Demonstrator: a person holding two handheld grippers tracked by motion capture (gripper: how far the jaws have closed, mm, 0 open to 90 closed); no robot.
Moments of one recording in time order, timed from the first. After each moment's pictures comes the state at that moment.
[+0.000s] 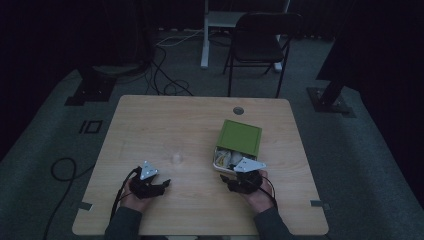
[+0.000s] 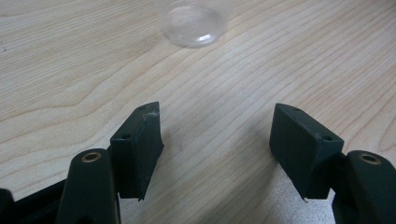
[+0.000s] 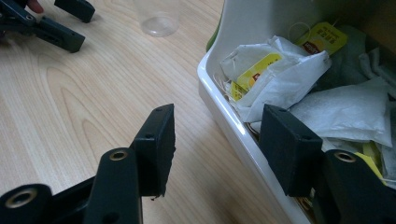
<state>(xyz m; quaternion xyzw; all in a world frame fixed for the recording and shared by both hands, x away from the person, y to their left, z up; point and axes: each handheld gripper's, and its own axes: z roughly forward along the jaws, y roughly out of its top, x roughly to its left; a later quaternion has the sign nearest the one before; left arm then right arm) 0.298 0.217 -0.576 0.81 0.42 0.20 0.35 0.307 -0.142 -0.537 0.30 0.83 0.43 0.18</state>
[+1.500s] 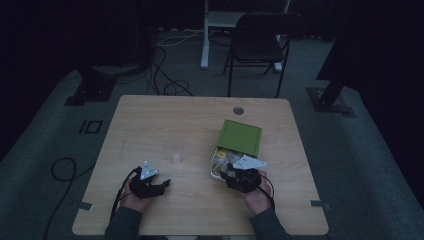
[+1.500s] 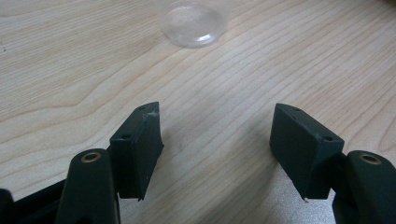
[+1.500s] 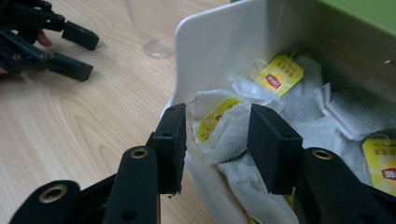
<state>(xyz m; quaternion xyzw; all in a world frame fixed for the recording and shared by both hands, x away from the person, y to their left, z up) 0.298 0.217 -0.576 0.81 0.42 0.20 0.35 0.301 -0.134 -0.519 0.34 0.81 0.44 0.18</state>
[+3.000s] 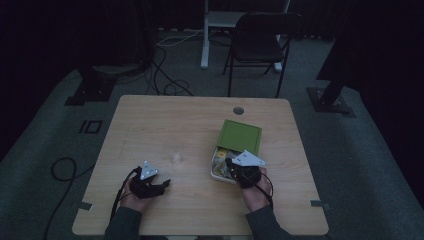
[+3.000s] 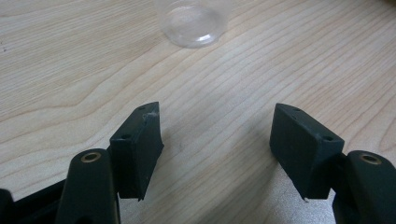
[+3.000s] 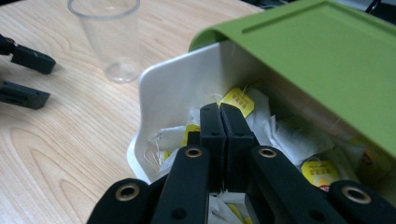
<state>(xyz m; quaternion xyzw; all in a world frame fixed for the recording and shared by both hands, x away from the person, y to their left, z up) 0.298 0.217 -0.576 0.81 0.42 0.20 0.35 0.300 -0.127 -0.499 0.36 0.79 0.43 0.26</state>
